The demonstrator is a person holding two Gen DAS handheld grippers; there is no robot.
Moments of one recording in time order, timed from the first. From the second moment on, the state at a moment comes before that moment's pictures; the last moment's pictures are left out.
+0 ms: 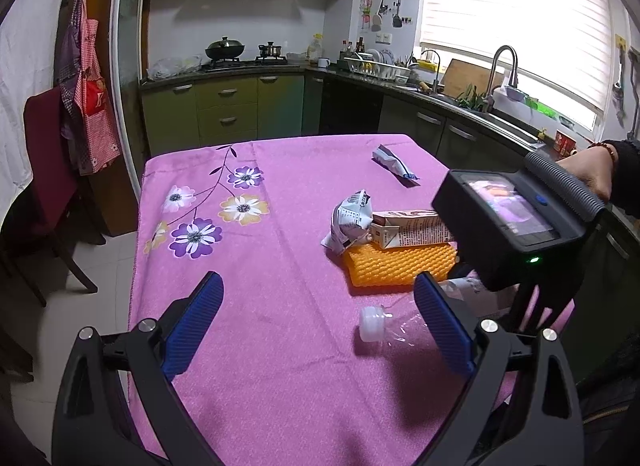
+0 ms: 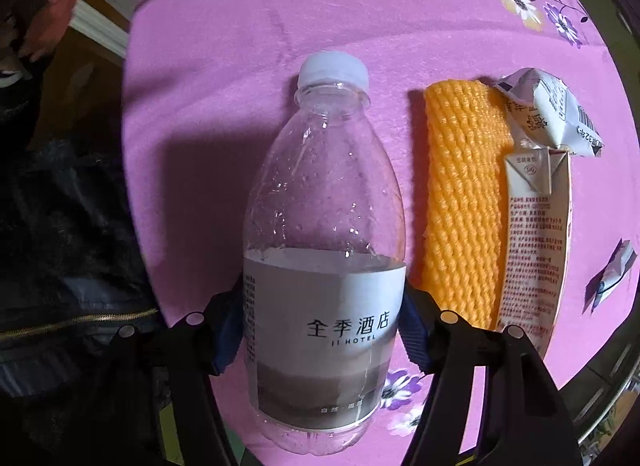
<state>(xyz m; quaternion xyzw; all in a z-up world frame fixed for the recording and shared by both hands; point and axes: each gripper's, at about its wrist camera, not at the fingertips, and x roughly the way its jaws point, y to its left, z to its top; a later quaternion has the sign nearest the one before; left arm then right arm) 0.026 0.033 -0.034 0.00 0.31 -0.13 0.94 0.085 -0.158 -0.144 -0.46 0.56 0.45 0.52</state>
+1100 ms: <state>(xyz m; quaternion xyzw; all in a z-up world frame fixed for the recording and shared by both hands) 0.048 -0.028 -0.028 0.06 0.31 -0.18 0.93 0.260 -0.529 -0.185 -0.25 0.75 0.09 0.61</state>
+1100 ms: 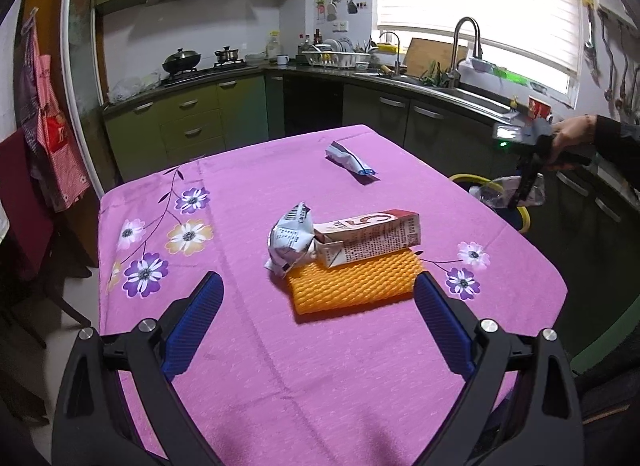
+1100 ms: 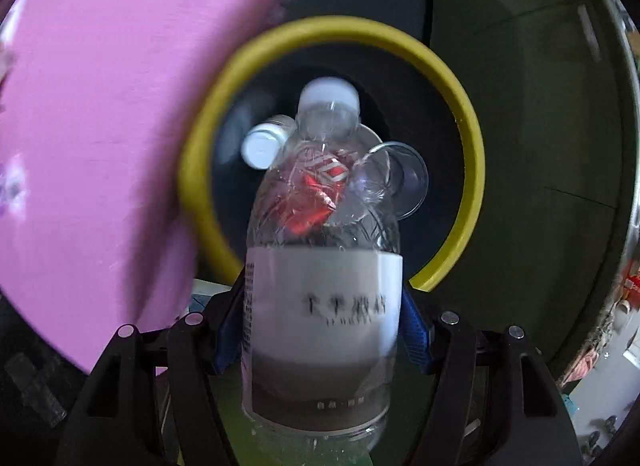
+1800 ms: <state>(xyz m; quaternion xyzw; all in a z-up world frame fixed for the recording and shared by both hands) 0.100 -0.068 -0.059 0.11 0.36 -0.25 0.89 0.219 -0.510 -0.130 -0.20 0.64 0.15 0.73</state>
